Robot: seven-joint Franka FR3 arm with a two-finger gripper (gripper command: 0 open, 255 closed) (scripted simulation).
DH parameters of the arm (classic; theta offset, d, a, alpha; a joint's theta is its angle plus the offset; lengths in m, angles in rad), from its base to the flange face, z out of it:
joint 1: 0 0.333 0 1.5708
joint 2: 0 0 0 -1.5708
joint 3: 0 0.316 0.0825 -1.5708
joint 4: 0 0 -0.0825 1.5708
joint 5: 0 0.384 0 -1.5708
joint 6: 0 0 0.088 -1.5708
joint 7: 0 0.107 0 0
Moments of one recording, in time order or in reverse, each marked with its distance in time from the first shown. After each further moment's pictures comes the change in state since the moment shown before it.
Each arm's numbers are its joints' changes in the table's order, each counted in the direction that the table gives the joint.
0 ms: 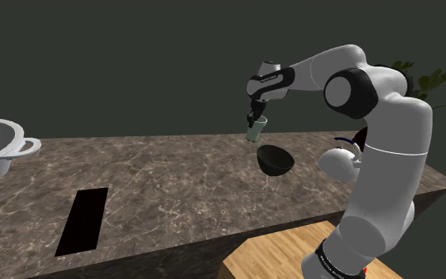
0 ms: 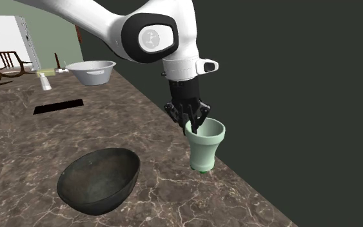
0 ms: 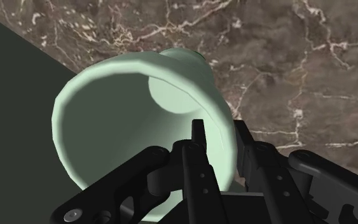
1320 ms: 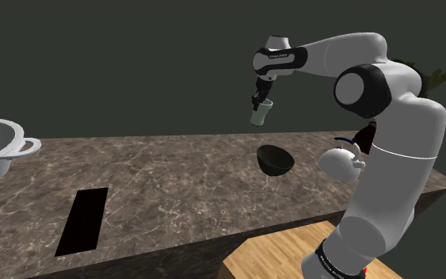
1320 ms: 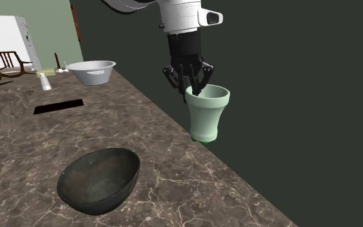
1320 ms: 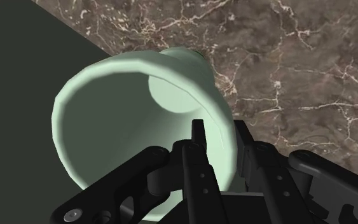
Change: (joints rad) arm 0.005 0.075 -0.010 -0.166 -0.023 0.238 0.007
